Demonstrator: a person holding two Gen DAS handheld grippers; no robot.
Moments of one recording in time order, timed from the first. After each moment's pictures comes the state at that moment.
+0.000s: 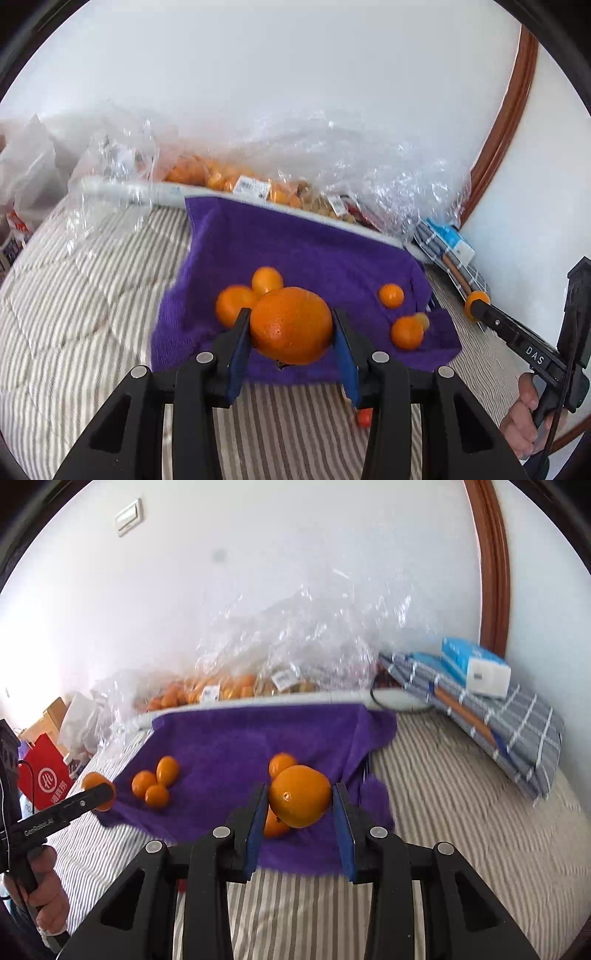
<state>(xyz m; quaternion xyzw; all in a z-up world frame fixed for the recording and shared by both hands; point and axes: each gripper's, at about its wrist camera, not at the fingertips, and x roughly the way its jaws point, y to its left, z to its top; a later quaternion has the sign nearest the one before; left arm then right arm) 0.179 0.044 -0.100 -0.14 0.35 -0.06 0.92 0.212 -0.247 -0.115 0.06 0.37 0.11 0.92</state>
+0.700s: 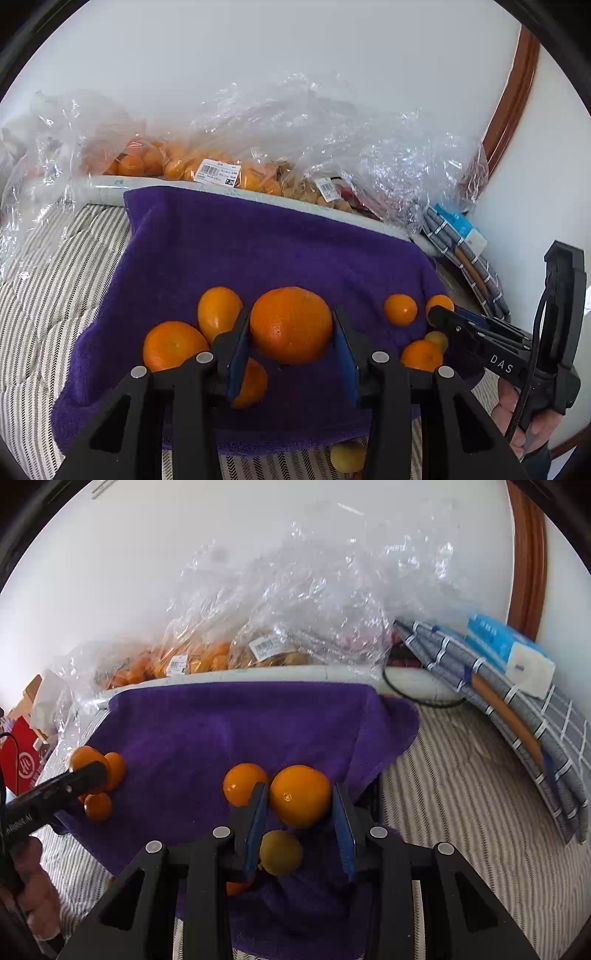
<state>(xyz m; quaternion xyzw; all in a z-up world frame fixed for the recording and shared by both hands) 0.245 0.000 -0.140 -0.13 0.38 -0.08 0.91 0.290 -0.241 -0.174 0.04 0.44 0.11 0.89</state>
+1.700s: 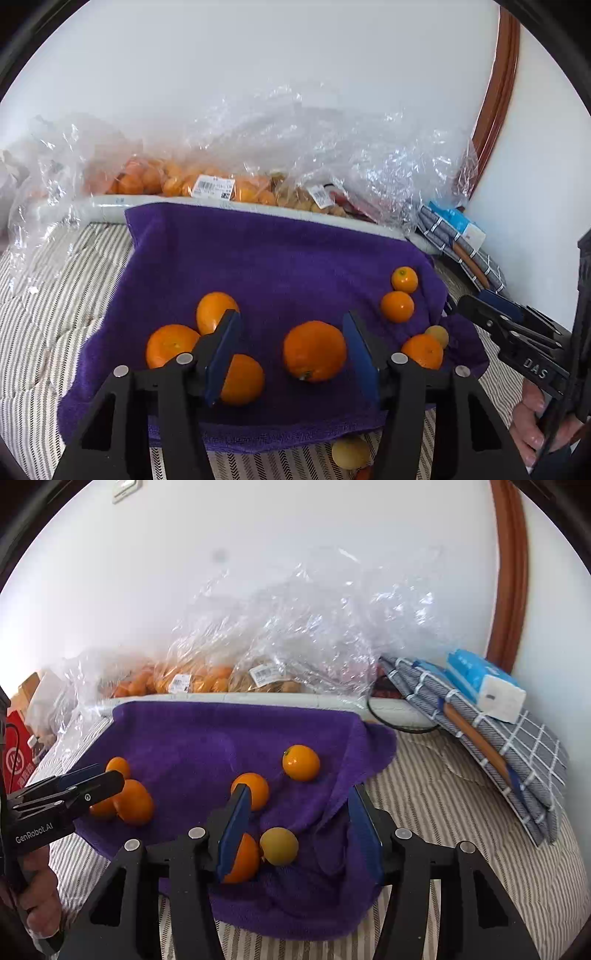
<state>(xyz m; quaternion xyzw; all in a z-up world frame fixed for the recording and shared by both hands) 0.232 -0.004 -0.135 -0.10 0.35 -0.08 0.93 0.255 -0.238 -0.143 0.00 0.37 0.08 0.92</state>
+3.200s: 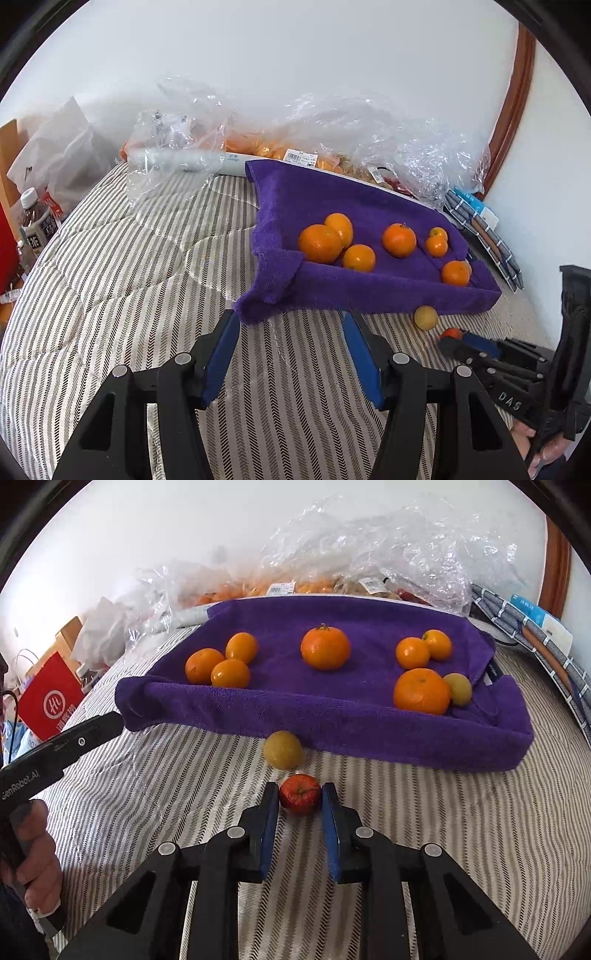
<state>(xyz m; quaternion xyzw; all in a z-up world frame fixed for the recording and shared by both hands) 0.131 0.086 -0.143 -0.10 0.38 -0.04 0.92 0.164 -0.134 -0.183 0.00 0.47 0.15 0.87</state>
